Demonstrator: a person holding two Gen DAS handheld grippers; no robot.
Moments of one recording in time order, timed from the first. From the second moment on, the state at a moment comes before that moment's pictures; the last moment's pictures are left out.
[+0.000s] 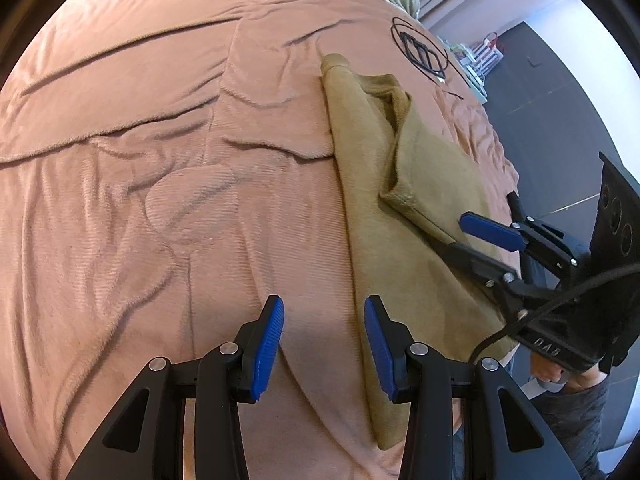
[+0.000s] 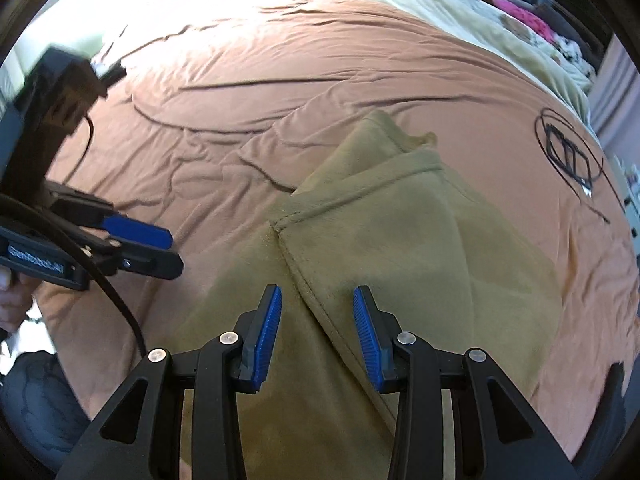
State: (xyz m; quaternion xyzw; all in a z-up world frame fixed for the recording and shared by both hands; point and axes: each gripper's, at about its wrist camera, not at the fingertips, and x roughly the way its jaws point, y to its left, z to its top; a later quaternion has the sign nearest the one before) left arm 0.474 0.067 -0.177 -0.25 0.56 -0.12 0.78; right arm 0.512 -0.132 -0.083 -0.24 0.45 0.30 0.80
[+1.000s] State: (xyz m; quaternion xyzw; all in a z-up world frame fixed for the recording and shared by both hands) left arm 0.528 0.029 -0.177 -0.24 0.55 -0.13 0.79; right arm 0.565 -0.241 -0.020 -0.10 0.43 0.24 0.86
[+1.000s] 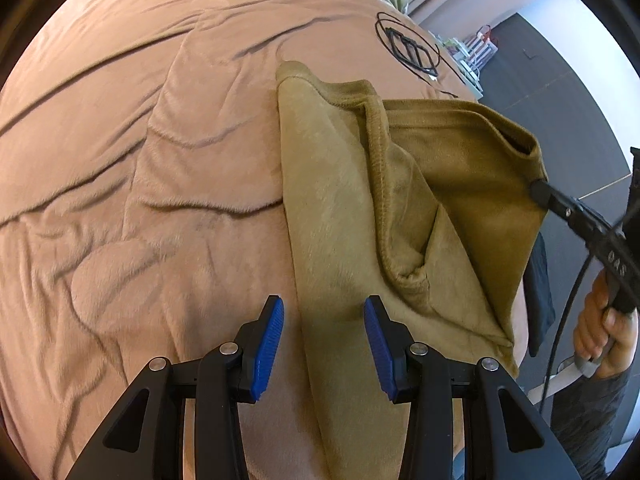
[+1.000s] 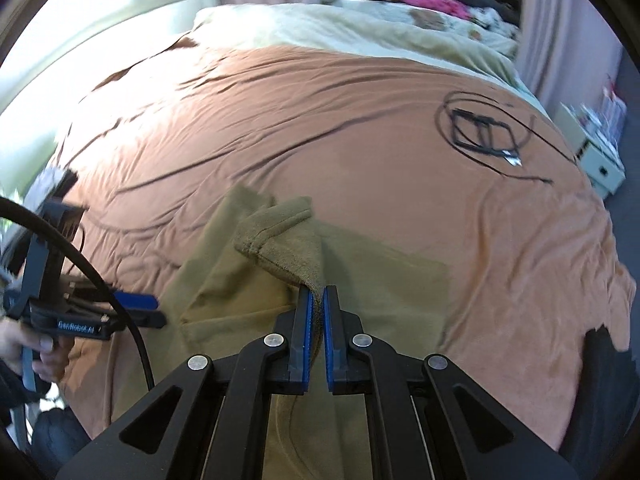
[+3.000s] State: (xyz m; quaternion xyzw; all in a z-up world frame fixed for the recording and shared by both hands) left arm 0.556 0.034 -0.185 -0.25 0.54 -0.12 0.79; right arm 0.675 -0.334 -0.106 0.14 0.52 0.15 0.83
